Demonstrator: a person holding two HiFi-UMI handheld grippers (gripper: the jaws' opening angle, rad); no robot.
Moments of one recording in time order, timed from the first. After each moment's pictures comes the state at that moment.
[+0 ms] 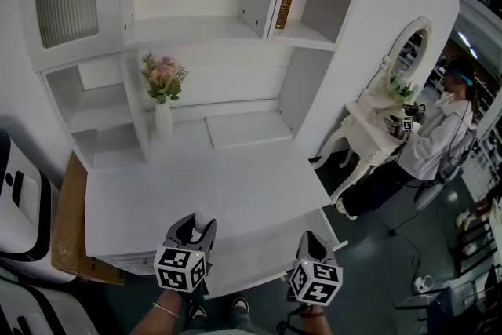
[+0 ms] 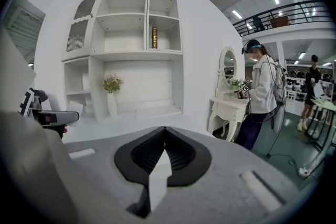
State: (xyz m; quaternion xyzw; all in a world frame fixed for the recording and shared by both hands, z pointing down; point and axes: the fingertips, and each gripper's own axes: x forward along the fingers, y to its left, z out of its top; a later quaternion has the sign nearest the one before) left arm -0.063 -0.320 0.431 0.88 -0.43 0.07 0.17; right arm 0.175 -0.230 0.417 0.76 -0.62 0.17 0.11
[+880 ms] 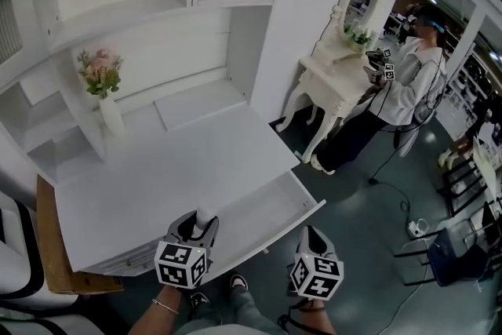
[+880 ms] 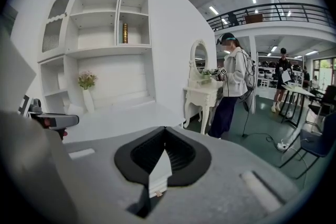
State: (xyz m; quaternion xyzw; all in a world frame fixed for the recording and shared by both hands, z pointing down) left arm 0.033 -0.276 0.470 0.93 -0.30 0.14 0.18; right arm 0.238 -0.136 0.455 0.82 -0.52 0.23 0.09
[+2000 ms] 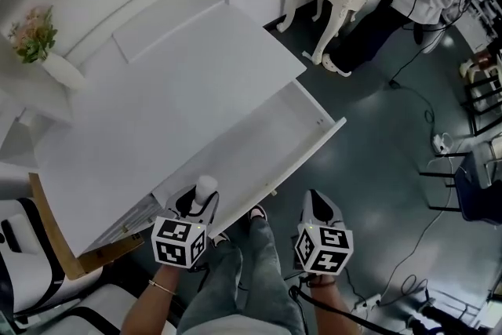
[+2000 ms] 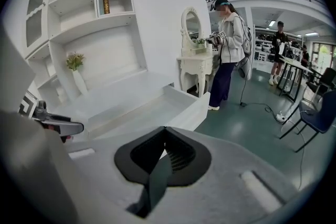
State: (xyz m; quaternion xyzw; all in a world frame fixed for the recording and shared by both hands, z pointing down) left arm 0.057 -0.239 0.623 0.89 -0.23 0.33 0.22; right arm 0.252 -0.105 0.604 0.79 -0.49 0.36 0.11
